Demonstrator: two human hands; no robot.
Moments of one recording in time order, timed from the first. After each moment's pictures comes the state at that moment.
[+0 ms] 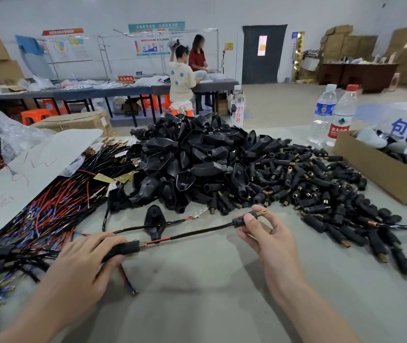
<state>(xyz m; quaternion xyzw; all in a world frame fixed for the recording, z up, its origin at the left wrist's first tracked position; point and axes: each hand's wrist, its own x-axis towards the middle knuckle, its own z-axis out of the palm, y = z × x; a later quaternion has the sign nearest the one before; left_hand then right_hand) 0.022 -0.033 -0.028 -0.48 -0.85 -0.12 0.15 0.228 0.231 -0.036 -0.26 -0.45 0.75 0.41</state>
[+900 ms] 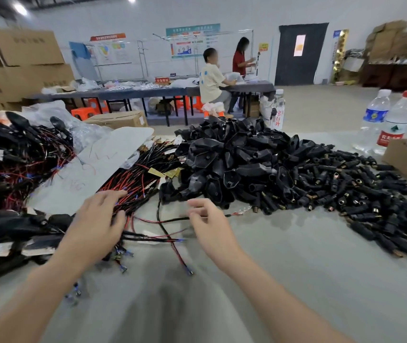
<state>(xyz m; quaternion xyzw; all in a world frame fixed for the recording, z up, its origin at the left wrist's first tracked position) -0.022 -0.082 0.026 -0.34 -0.91 -0.20 0.16 0.113 0.114 -0.003 -0.18 -0.74 0.61 0.23</state>
